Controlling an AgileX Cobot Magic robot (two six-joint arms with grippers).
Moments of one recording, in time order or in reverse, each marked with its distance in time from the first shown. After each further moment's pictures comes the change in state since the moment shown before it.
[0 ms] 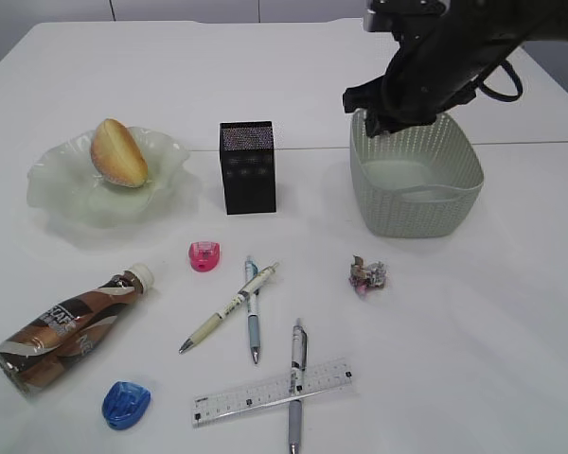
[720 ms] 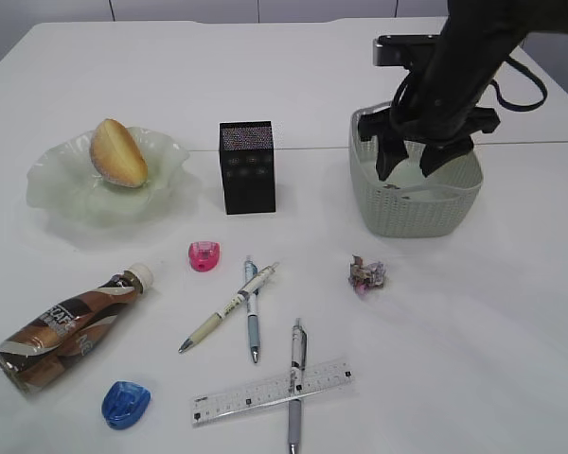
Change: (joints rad) left arm 0.000 0.000 0.000 -0.018 0.016 0.000; right arm 0.000 0.016 -0.044 -0.050 0.327 0.101
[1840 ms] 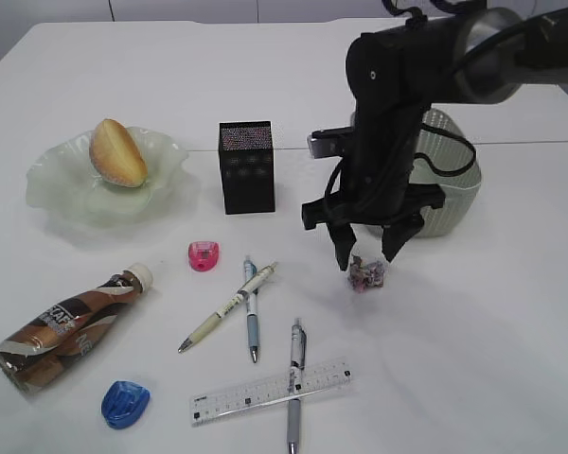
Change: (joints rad) left arm 0.000 0.000 0.000 -0.025 -0.007 0.000; right arm 0.184 0.095 0.033 -0.032 0.181 0.163
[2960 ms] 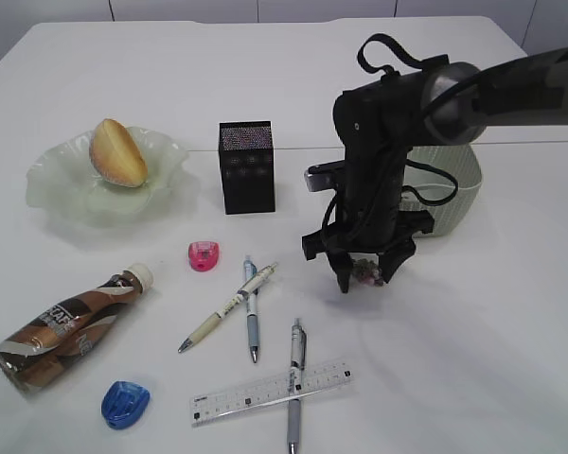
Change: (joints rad) left arm 0.000 0.000 0.000 0.045 -0.017 0.002; right arm 0.000 0.116 0.000 -0.057 -0.083 0.004
